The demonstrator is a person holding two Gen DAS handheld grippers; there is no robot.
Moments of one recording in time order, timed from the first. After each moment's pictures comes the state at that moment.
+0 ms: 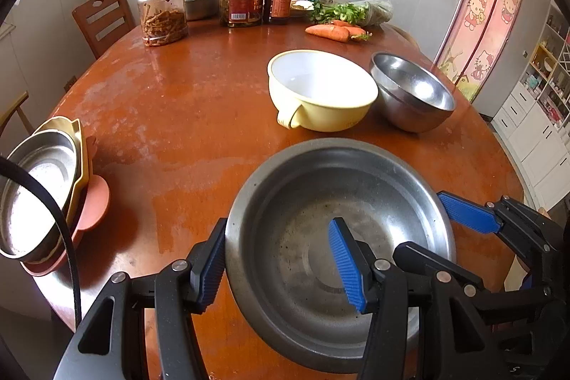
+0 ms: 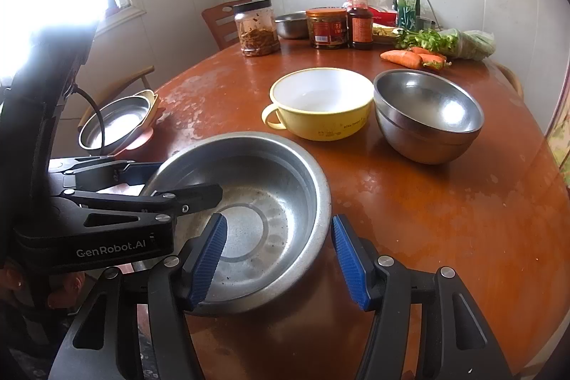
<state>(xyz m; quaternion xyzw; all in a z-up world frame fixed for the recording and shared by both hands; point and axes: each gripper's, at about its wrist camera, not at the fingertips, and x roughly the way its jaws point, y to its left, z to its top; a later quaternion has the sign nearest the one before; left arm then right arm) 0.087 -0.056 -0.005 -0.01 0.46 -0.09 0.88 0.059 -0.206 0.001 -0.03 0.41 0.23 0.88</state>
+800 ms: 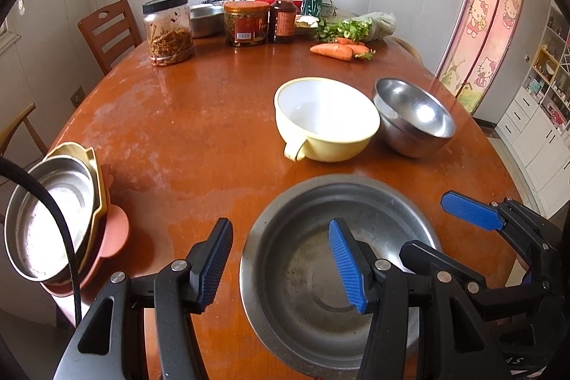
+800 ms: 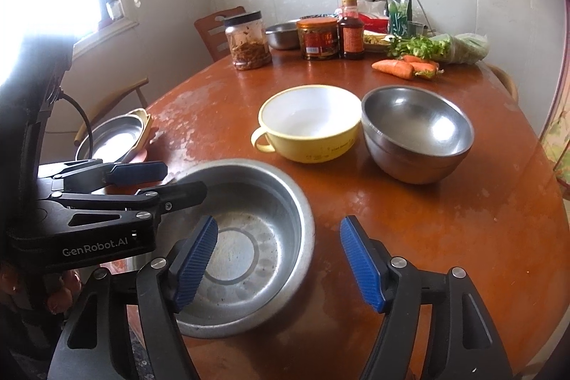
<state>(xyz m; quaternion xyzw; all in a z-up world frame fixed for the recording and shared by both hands) 0.096 -0.054 0.021 -0.01 0.44 -0.08 0.89 0.073 -0.212 0.016 -0.01 0.40 0.21 0.89</state>
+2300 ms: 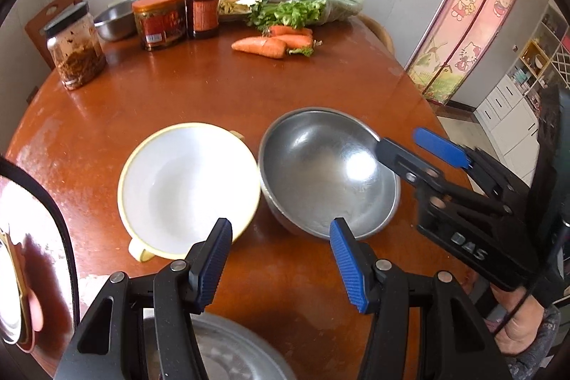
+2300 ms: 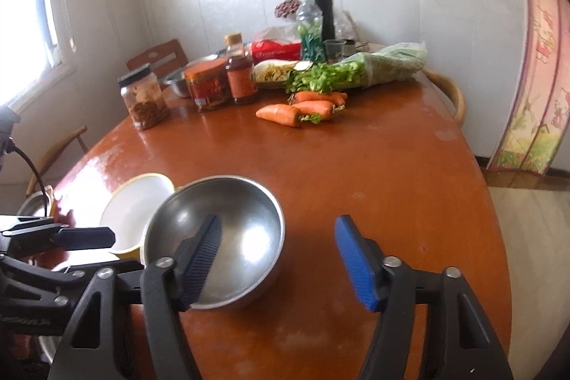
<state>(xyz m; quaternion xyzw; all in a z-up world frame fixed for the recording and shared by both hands) 0.201 -0.175 0.030 -0.03 0.51 -0.14 0.85 0.206 -0.344 0.033 0.00 0.38 0.14 0.92</state>
